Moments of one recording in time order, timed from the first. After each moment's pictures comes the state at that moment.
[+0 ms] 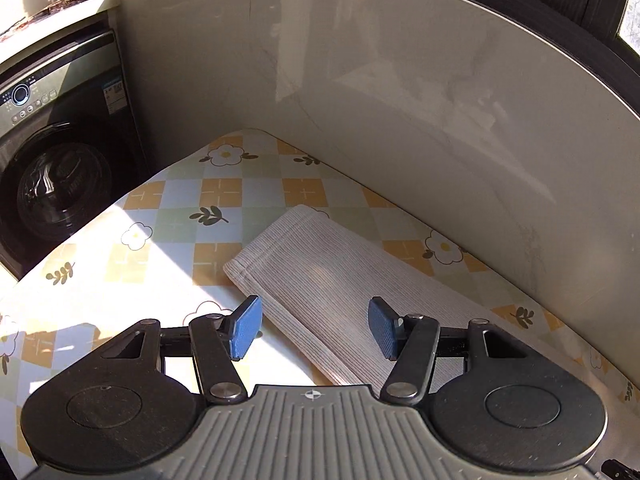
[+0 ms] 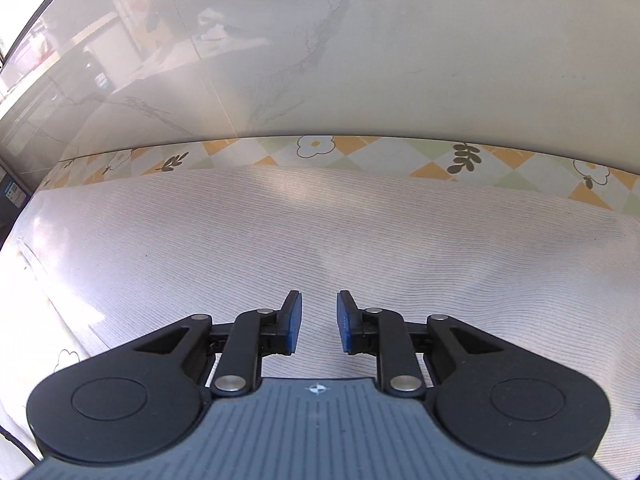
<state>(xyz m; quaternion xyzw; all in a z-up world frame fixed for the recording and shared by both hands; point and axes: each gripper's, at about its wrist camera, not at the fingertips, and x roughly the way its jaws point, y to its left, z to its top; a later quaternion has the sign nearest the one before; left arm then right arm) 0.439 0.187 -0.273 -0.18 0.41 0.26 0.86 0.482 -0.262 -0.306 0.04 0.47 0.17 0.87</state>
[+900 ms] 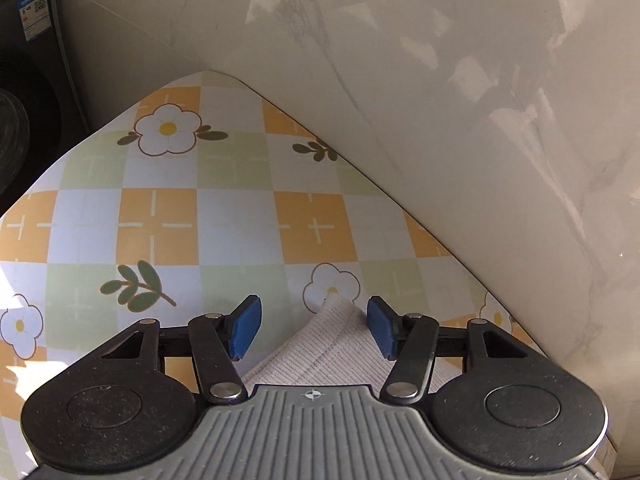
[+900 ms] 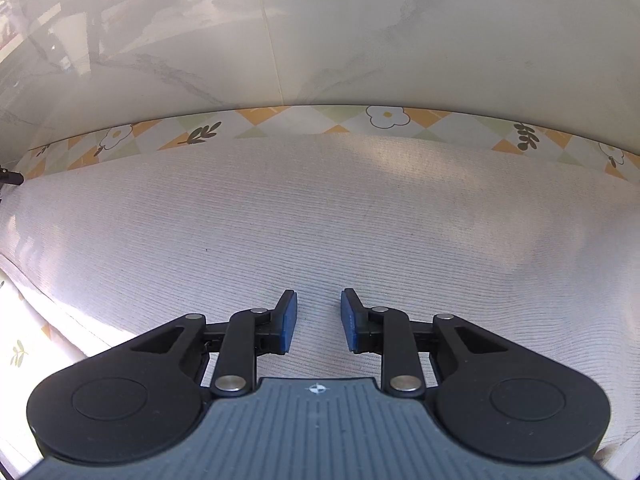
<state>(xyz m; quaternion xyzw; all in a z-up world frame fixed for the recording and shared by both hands) 0.560 0.324 -0.361 -0.29 0.48 0.14 0.81 0.473 -0.156 -0.321 0.02 0.49 0.09 0.87</state>
